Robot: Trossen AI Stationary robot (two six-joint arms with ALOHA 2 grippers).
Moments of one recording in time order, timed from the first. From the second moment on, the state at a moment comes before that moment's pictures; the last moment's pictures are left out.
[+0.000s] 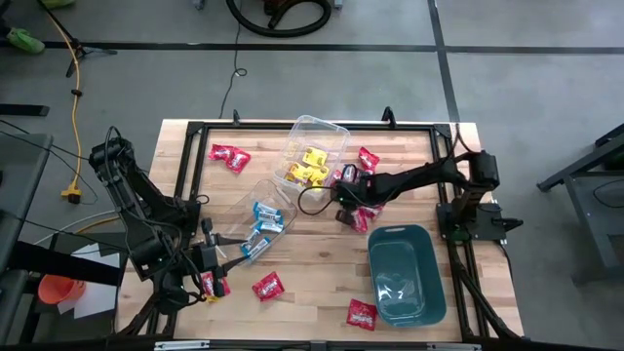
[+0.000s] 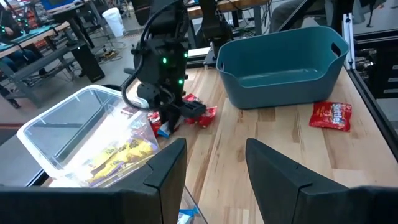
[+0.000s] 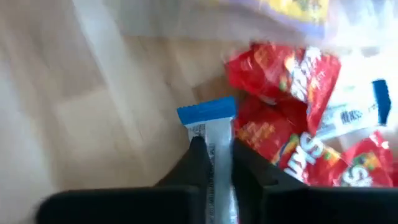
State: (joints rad) left arm -1.03 1.25 0.98 -0.66 -1.22 -0.67; right arm -0.08 1.80 0.99 -0.36 0.29 0.23
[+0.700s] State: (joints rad) left arm -1.03 1.25 0.98 -0.66 -1.24 -0.67; right arm 0.11 1.49 0.99 -0.14 0.33 0.24
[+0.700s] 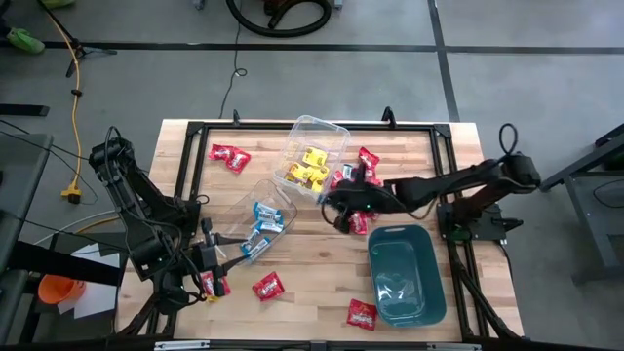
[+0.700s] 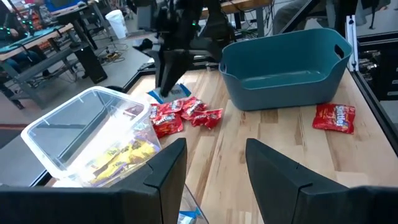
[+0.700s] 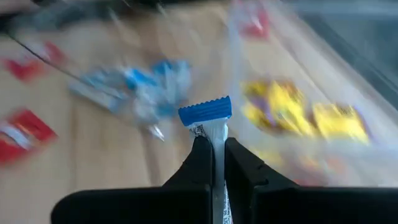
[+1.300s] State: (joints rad) left arm -1.03 1.25 0.98 -0.66 -1.25 -0.64; right arm 0.16 2.02 1.21 0.73 0.21 0.07
